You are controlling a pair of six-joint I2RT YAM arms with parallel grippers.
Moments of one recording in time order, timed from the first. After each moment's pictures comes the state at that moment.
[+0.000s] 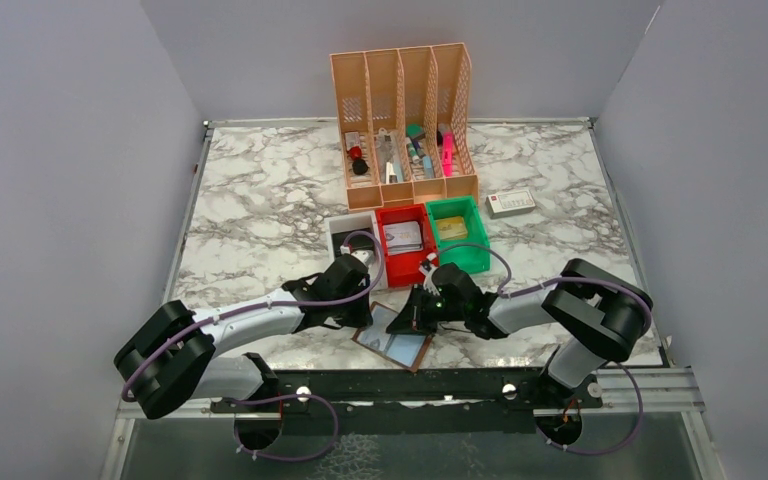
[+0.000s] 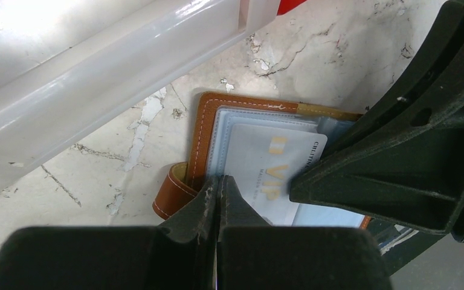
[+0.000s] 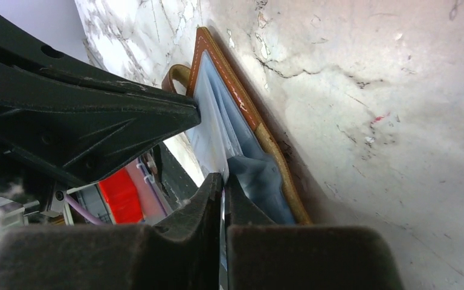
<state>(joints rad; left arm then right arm) -0.84 1.25 0.51 -0.20 0.09 -0.65 0.90 1.63 0.43 0.57 -0.36 1.13</state>
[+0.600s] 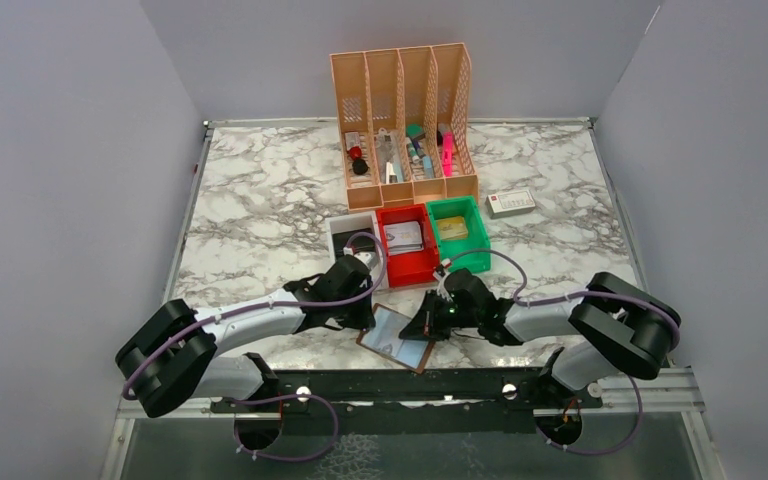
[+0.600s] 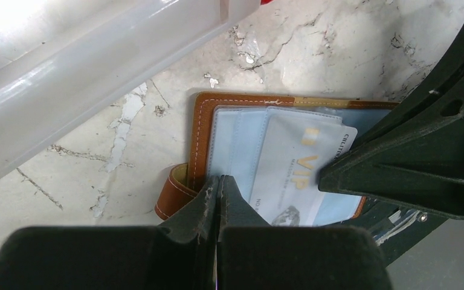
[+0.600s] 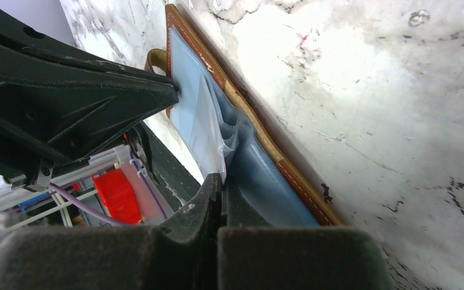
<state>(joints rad) -0.85 1.26 0.51 -0.19 0.10 -0.65 0.90 1.48 0.34 0.48 -0.35 1.14</state>
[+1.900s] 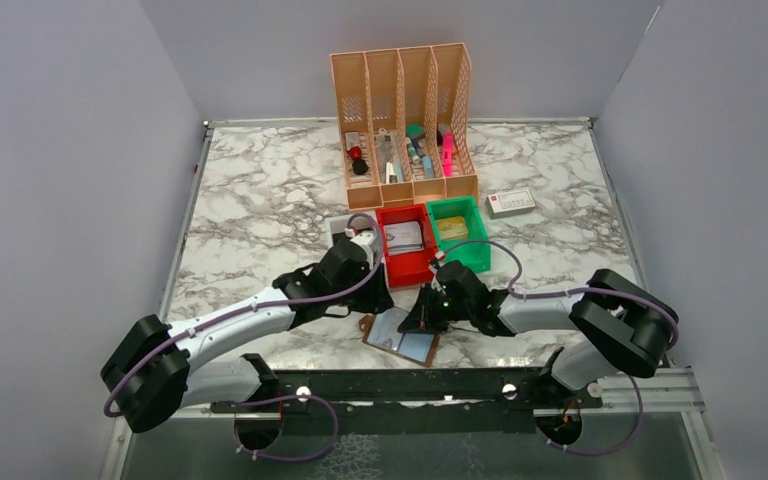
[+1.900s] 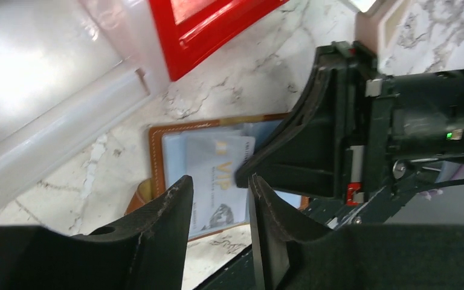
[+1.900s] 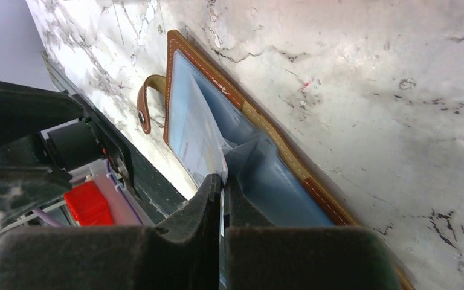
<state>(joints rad) -0.85 1.15 0.60 -0.22 0.11 -0.65 0.90 1.49 0.44 0.32 -0.28 1.04</state>
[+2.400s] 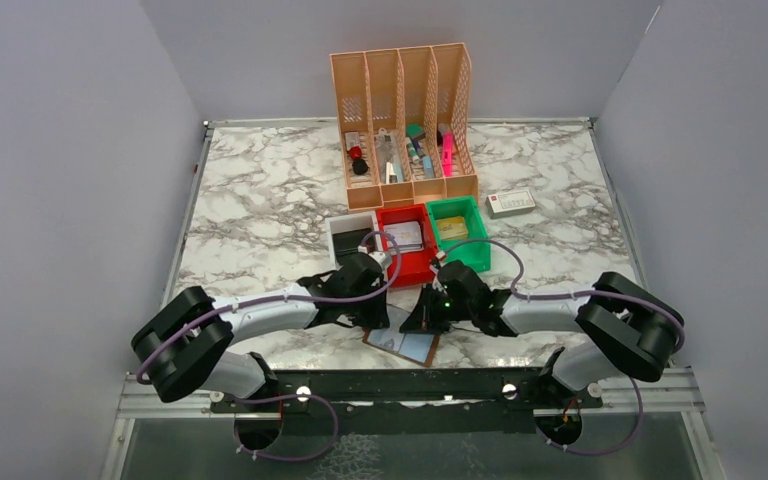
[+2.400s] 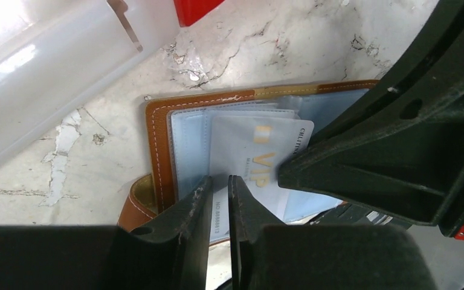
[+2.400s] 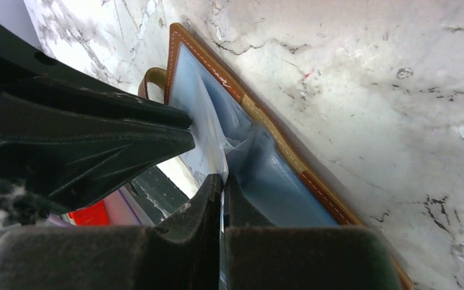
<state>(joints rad) -0.89 1.36 0.58 -0.16 0.16 -0.66 0.90 1.47 0.44 0.30 -0.29 1.02</state>
